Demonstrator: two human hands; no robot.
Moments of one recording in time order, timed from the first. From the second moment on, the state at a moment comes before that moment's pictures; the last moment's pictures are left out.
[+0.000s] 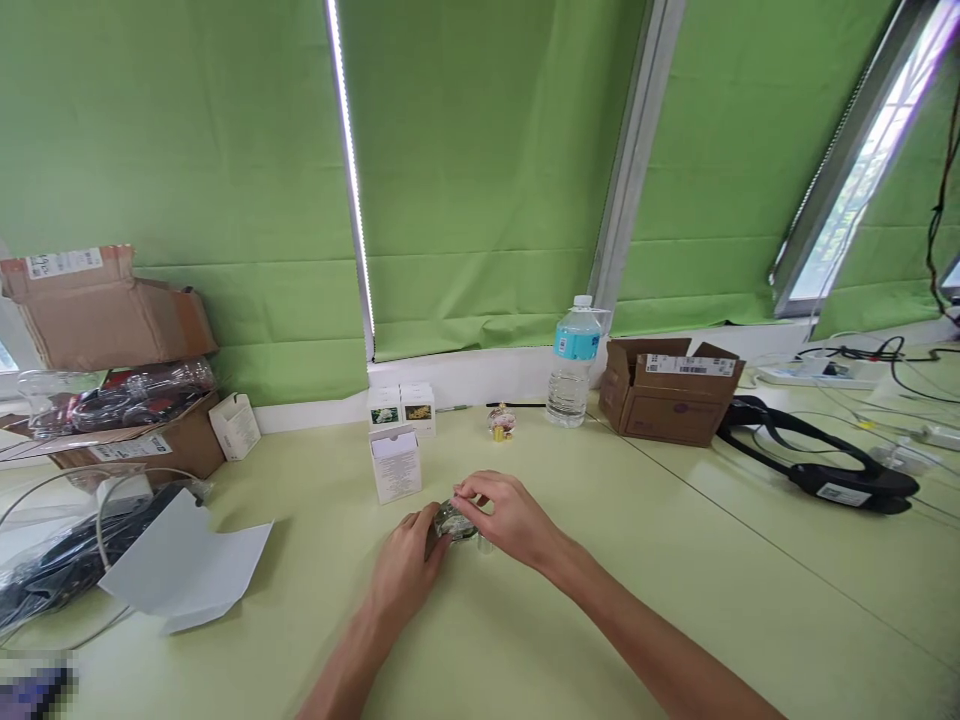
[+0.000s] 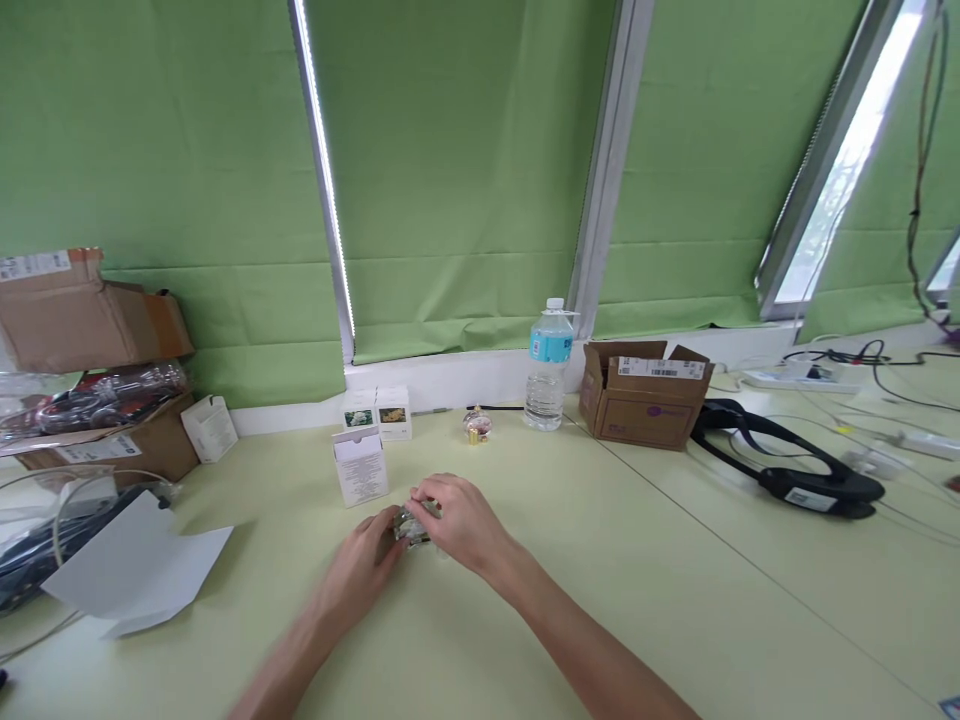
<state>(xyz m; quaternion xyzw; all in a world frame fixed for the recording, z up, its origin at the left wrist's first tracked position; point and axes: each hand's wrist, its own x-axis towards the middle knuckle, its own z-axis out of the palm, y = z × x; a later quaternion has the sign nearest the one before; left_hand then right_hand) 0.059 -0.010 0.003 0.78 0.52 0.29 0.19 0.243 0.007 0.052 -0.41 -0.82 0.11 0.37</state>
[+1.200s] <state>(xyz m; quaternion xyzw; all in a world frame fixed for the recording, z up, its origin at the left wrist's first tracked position) 0.061 -0.013 0.004 0.77 0.53 0.30 0.20 0.239 0.005 0.063 -0.46 -0.81 0.13 0.34</state>
